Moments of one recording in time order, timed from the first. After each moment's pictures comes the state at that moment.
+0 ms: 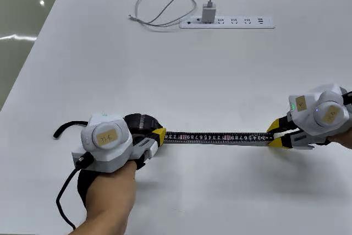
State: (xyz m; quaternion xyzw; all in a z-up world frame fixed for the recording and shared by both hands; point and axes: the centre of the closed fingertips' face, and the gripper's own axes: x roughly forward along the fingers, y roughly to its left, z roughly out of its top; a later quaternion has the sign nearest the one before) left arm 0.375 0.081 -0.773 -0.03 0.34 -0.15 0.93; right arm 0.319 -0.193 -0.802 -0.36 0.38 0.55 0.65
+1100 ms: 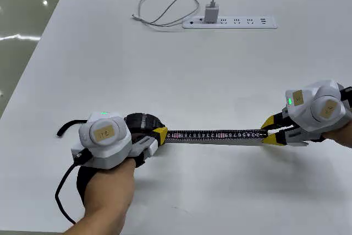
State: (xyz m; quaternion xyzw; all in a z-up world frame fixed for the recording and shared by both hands) left arm 0.374 0.082 -0.772 -0.05 0.34 -0.16 0.92; right arm 0.324 -0.170 -0.791 -0.34 0.37 0.55 0.67
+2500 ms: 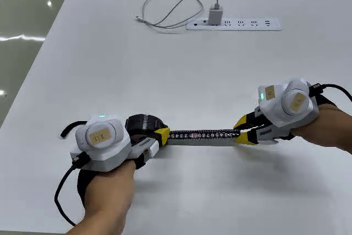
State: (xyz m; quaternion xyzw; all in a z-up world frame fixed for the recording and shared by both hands) left arm 0.375 0.084 -0.771 -0.08 0.34 -0.17 0.92; right arm 0.340 -0.103 -0.790 -0.28 0.34 0.59 0.68
